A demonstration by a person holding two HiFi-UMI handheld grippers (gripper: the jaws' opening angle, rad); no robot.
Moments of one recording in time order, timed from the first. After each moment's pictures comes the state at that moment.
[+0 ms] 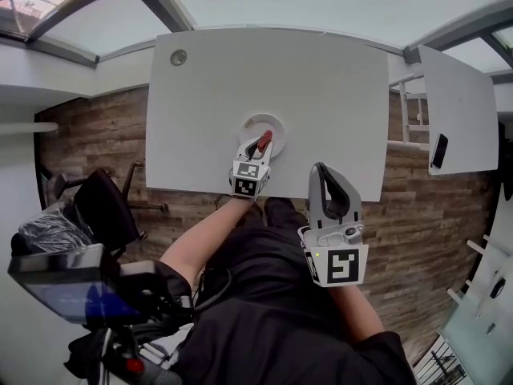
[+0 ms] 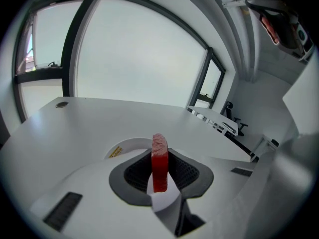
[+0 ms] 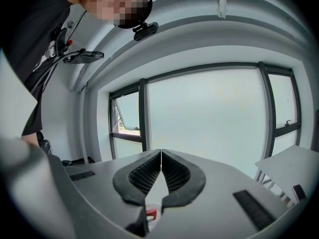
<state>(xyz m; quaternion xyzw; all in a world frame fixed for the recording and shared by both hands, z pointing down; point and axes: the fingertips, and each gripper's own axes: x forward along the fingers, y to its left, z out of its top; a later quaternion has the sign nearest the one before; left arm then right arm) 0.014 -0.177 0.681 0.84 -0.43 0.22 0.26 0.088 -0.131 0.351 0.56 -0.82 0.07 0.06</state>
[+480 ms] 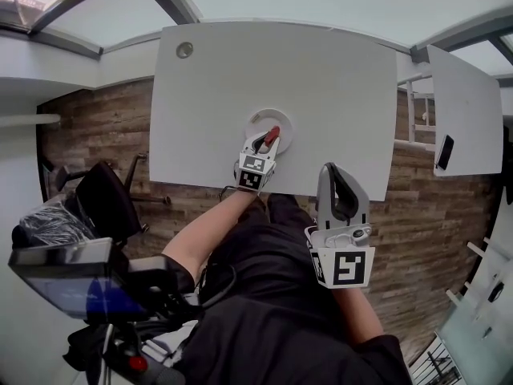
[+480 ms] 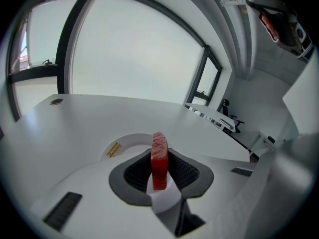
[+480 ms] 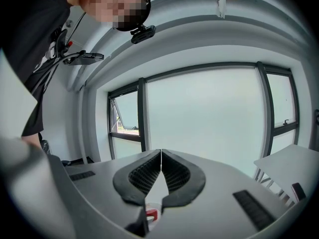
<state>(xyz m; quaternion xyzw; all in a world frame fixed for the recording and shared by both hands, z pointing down) 0.016 -0.170 0.702 0.85 -0.40 0.23 0.26 0.089 -0.123 0.353 0.57 -0.82 0.07 0.07</state>
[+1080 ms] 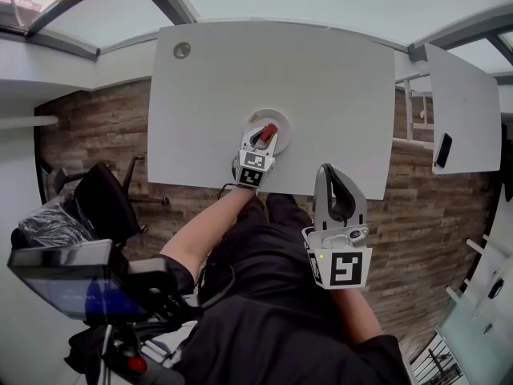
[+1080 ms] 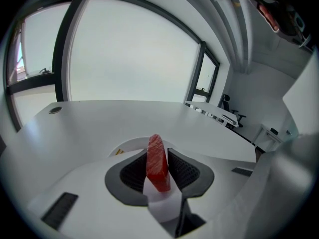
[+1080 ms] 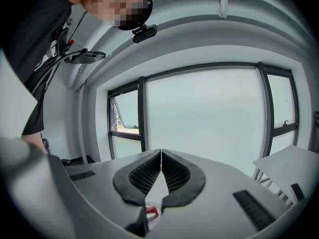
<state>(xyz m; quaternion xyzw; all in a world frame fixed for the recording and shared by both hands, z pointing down) 0.016 -0.183 0.703 0.85 -0.41 0.25 0.22 0.088 -0.120 0.353 0.57 -0.82 0.07 0.07</state>
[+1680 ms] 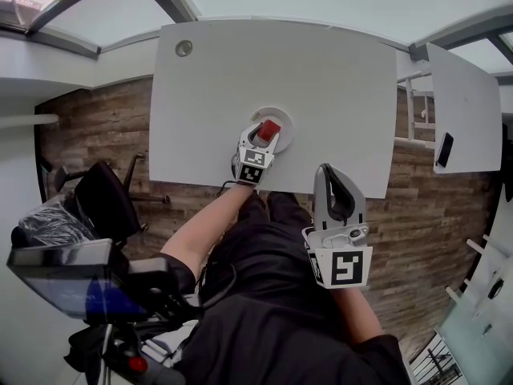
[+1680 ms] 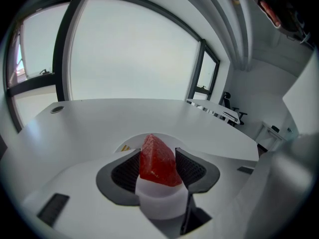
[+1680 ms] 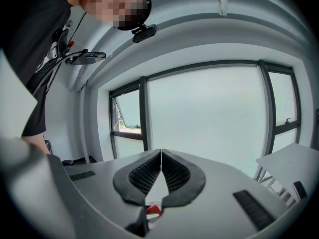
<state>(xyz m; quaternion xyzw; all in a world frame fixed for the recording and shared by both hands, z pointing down) 0.008 -0.184 0.717 0.84 -0.41 0.26 0.22 0.083 -0.120 0.355 0.56 -0.82 0.08 0.07</state>
